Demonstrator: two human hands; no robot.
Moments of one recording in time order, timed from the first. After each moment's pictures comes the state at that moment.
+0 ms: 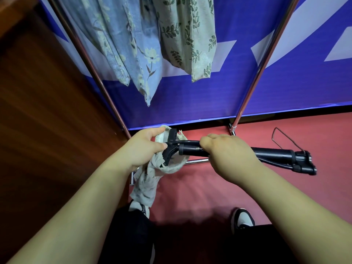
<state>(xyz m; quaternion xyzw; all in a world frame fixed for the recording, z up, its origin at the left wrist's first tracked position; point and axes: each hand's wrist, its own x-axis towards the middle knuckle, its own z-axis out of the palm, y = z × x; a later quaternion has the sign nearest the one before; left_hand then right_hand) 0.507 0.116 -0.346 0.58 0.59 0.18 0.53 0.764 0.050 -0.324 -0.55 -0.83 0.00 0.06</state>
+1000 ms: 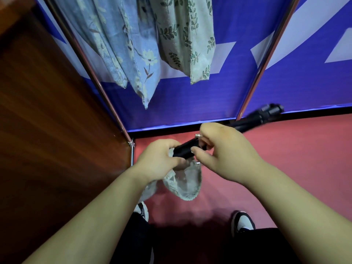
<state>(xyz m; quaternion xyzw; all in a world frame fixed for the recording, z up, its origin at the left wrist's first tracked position) 0.557 0.089 -0.335 0.69 0.59 0.13 0.40 0.758 0.053 -0.288 -0.51 -0.81 0.11 0.26</state>
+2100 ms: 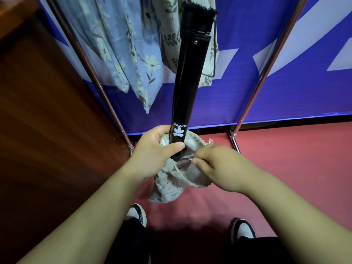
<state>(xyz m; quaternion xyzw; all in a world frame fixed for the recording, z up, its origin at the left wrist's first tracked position) 0.554 0.101 -0.320 0.58 0.51 0.36 0.52 0.762 0.062 -0.315 -0.51 -0.82 0.23 0.13</state>
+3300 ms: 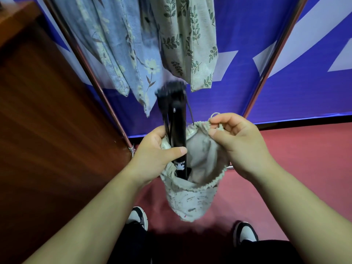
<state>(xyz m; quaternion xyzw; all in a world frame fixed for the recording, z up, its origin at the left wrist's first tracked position) 0.558 0.098 -0.319 0.54 0.48 0.39 0.57 0.764 0.074 -0.286 -0.51 -0.43 0.50 0.55</state>
